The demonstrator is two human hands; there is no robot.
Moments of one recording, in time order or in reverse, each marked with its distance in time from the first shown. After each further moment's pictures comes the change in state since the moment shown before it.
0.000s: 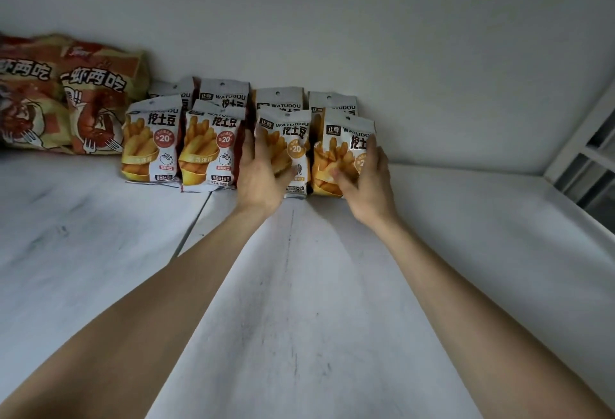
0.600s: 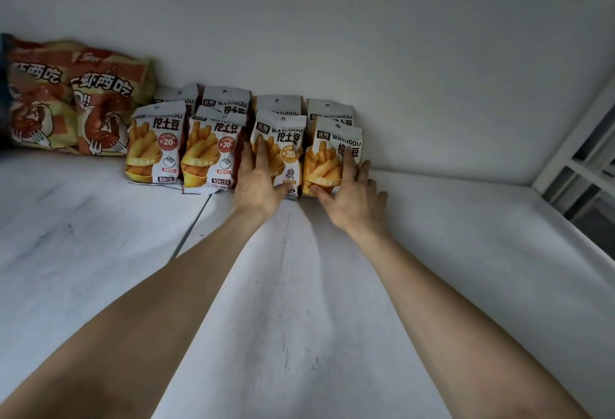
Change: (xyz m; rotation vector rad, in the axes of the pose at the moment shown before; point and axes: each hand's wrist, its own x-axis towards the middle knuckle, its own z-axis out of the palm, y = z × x) left_hand -0.003 -0.001 -0.001 0.136 -0.074 -0.058; right_hand -0.006 -0.017 0.006 -0.491 -0.120 0.076
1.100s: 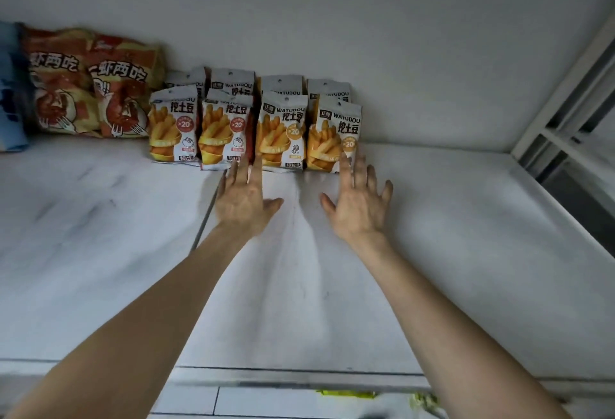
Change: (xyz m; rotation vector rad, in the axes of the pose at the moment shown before) left_hand -0.079 -0.017 -0.061 0.397 -0.252 0.038; right_hand -0.093 -0.011 -0.029 -0.219 -0.002 -0.066
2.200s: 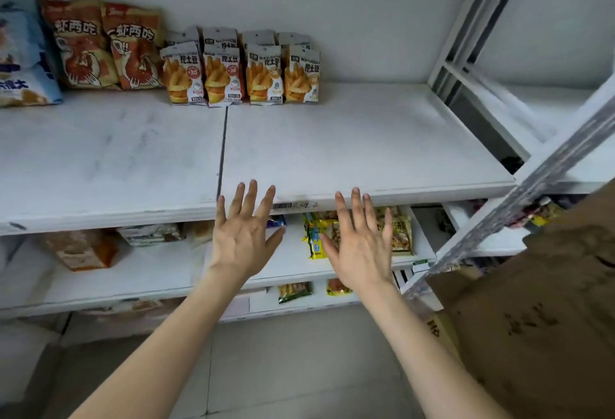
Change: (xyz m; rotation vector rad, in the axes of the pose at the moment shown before) left_hand -0.314 -0.033 -0.085 0.134 -0.049 0.337; right_hand -0.350 -0.025 -0.110 -0.116 0.007 0.051
